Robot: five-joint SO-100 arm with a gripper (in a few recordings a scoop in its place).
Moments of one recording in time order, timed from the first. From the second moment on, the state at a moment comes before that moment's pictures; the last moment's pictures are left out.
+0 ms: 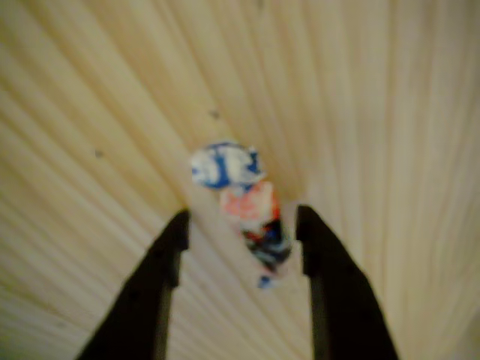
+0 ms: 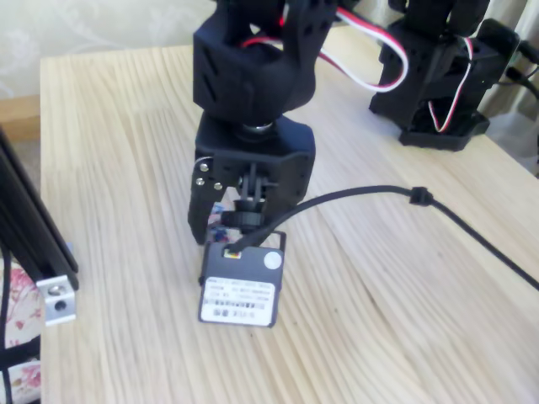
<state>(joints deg) -20.5 79.9 99.8 54.2 -41.7</state>
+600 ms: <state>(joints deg) -19.4 78.0 99.7 51.8 -46.4</state>
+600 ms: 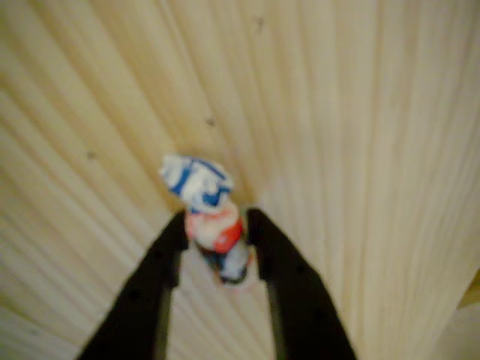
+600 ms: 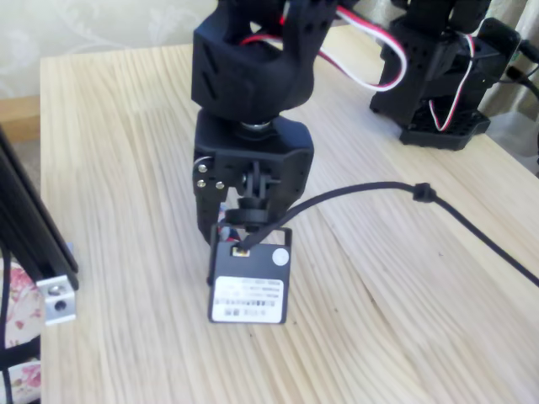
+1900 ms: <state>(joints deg) -27.0 97.5 97.8 68.8 -33.6</state>
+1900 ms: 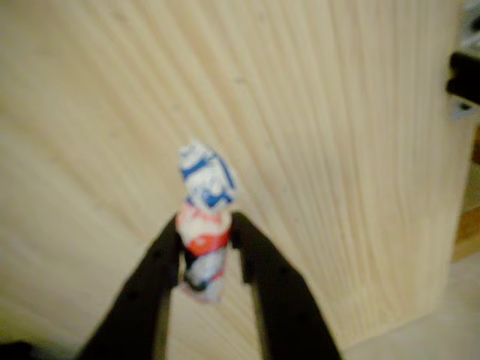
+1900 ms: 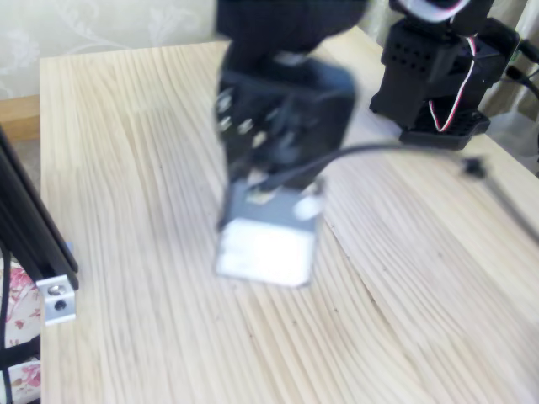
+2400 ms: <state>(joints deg) -58.1 108.7 96.7 76.7 -18.5</state>
